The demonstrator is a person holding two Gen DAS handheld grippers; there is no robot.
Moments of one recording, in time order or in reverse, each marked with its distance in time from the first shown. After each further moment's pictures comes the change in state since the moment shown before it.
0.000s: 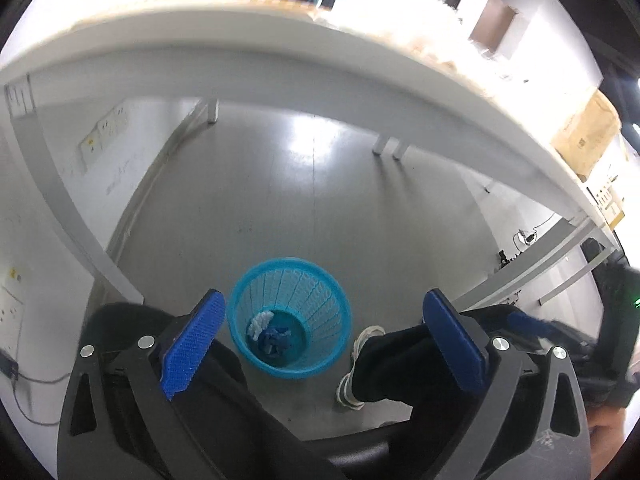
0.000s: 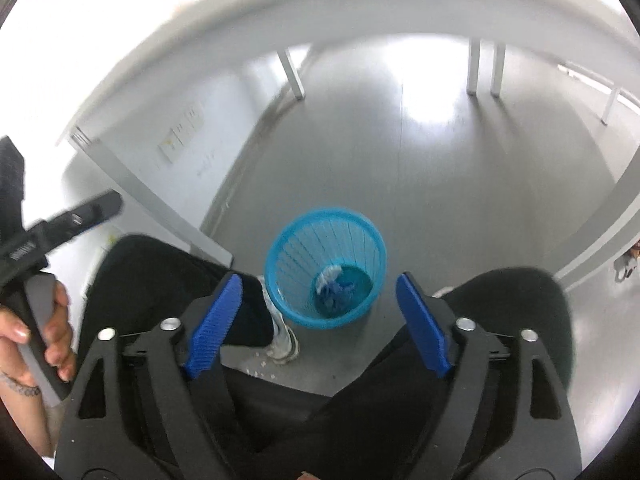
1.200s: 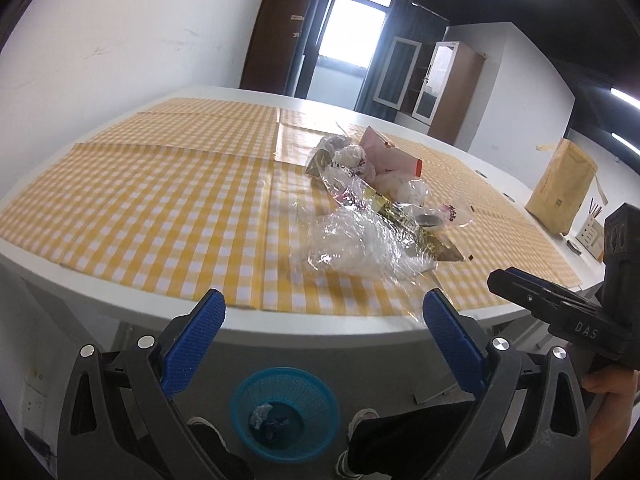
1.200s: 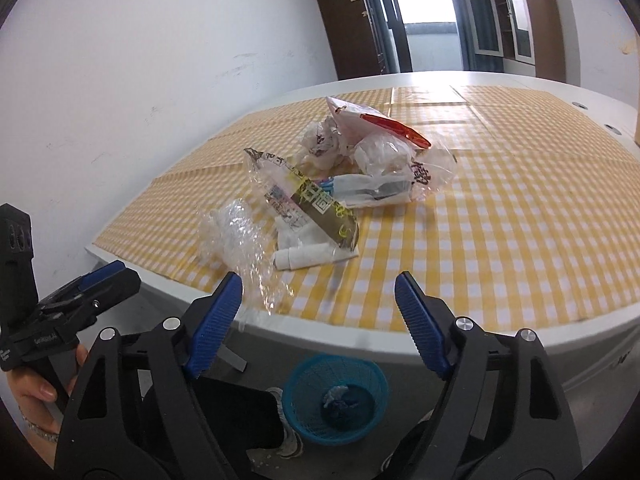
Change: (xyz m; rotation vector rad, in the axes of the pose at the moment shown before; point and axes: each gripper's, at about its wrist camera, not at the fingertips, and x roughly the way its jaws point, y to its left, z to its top) left arm -0.061 -0.039 0.127 0.070 -0.251 -0.016; right arm -0.073 0.034 0.171 -0.078 -0.296 0.043
